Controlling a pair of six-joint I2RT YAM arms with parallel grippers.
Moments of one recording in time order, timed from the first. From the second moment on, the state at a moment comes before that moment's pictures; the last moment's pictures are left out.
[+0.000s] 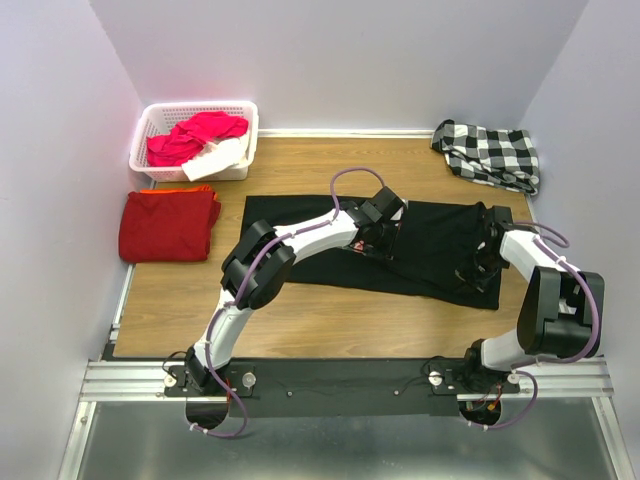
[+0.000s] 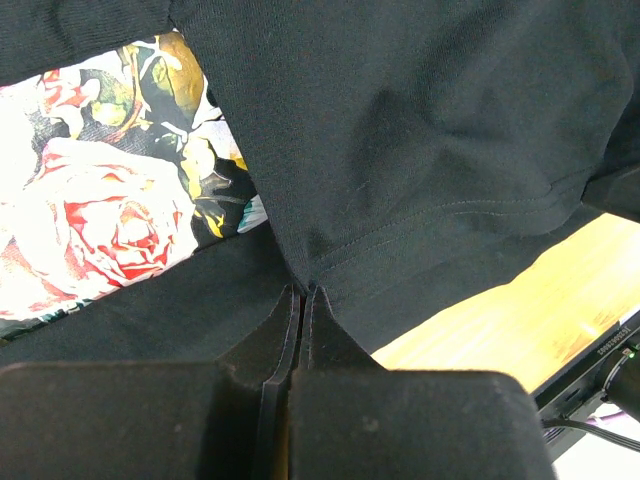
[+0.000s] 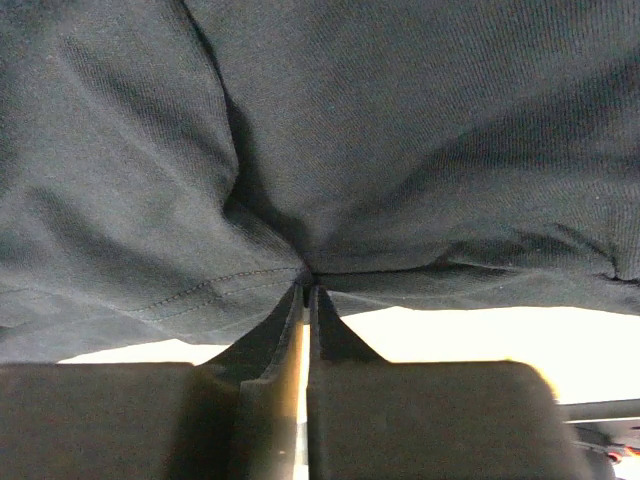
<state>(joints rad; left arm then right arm) -0.89 2.19 1.73 -0.53 0.21 -0.52 -0.15 1.47 0.80 -0.80 -0.13 0.54</state>
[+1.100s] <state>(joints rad) -0.89 2.19 1.71 -0.58 0.16 -0.51 -0.15 1.22 0.82 -1.02 -0.10 0.57</state>
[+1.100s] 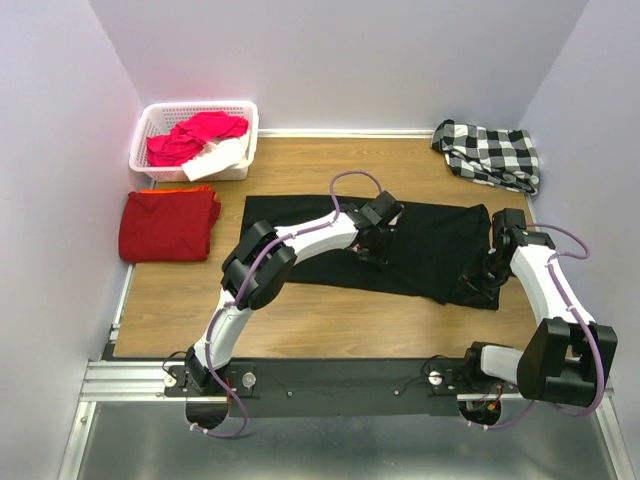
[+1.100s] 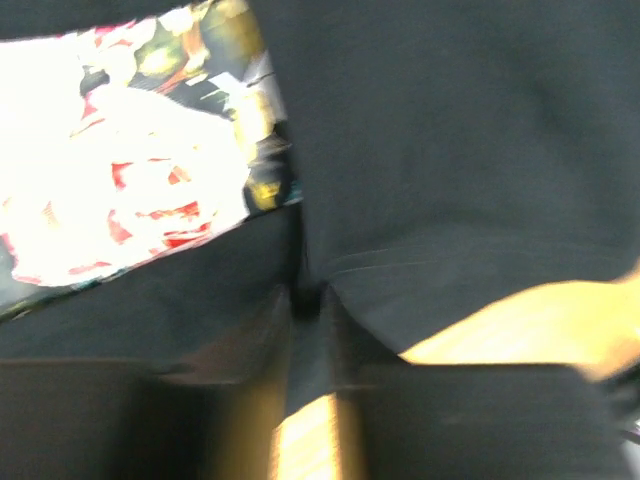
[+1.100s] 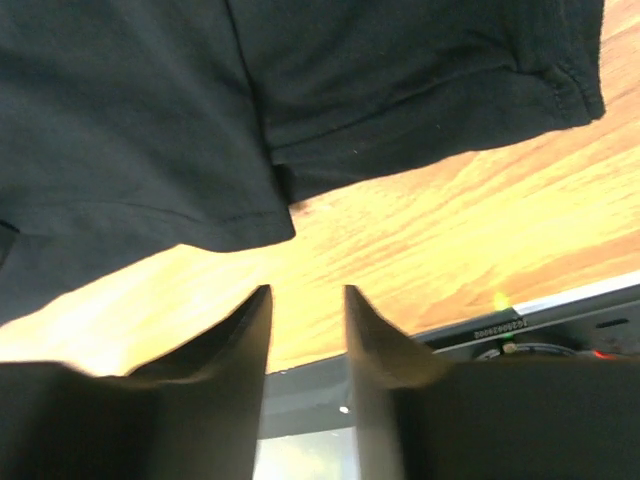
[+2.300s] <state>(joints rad) -0.45 2.18 1.80 -0.63 -0.08 -0.38 0.00 1.79 1.22 -0.77 -0.06 0.62</state>
